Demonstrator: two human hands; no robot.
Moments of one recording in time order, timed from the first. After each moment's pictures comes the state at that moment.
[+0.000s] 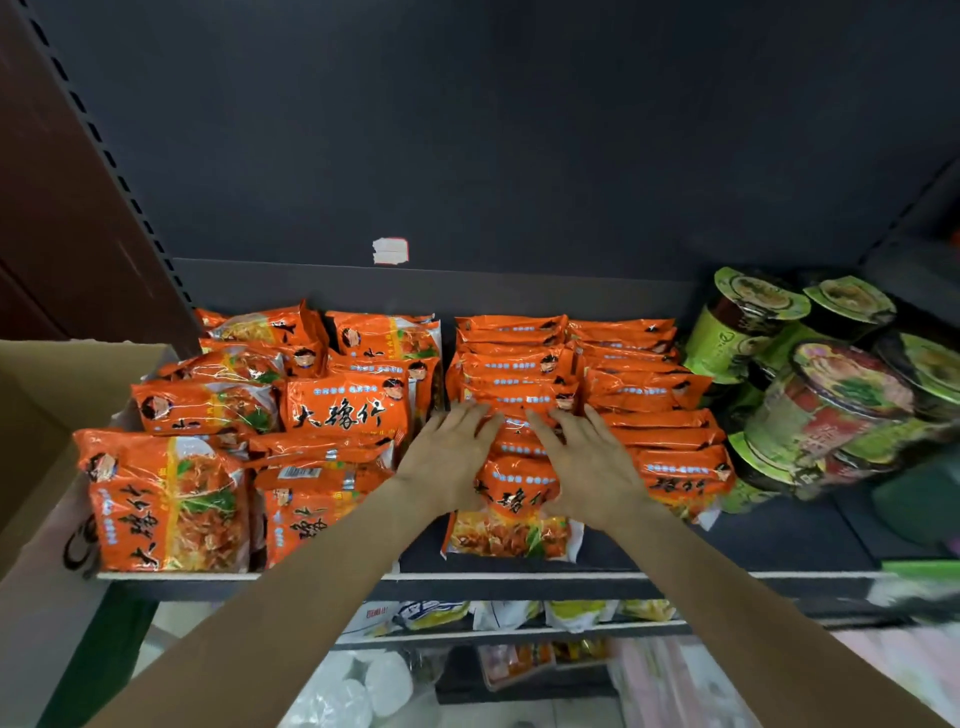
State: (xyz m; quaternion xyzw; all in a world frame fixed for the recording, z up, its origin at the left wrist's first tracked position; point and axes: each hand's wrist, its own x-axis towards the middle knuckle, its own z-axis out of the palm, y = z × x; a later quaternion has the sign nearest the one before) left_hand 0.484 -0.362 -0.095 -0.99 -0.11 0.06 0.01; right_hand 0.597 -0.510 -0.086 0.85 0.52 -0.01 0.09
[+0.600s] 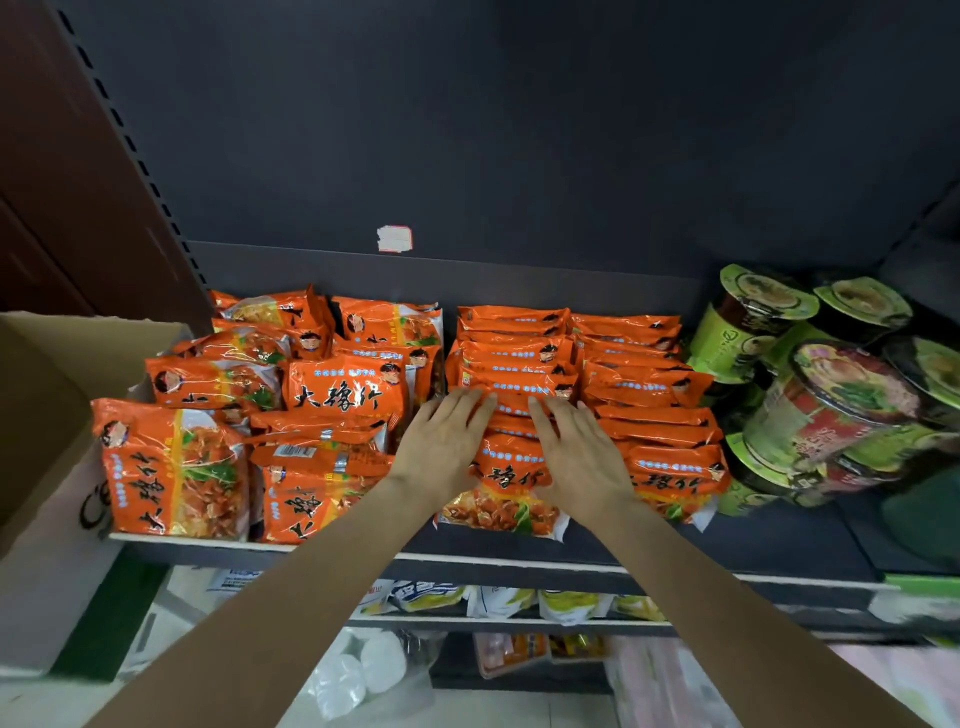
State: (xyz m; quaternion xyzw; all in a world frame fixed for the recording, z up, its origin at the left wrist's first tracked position) left_hand 0.479 -0.381 -0.097 -0.99 -0.16 -0.02 0.03; right_hand 0.594 -0.518 -0.095 0.85 0.53 0.03 0.04
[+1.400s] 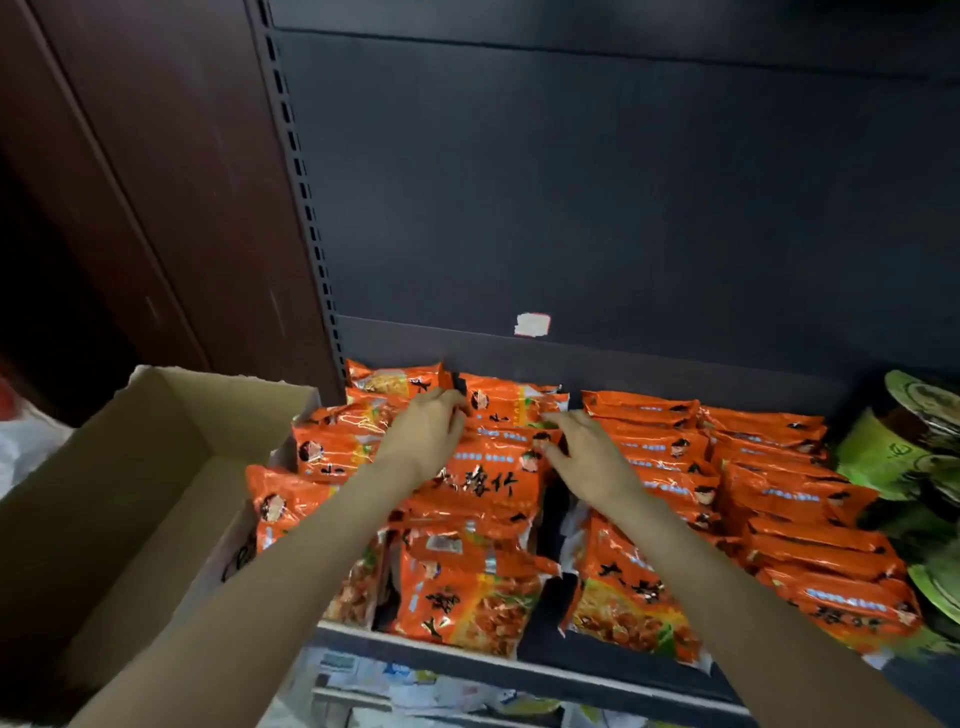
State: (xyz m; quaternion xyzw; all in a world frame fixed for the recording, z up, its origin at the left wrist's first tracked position) left_hand 0.407 -0.225 -0.036 -0.91 -0.34 -0.13 -0.21; right_hand 0.558 -0.360 -0.049 0.84 0.50 -0.11 -0.20
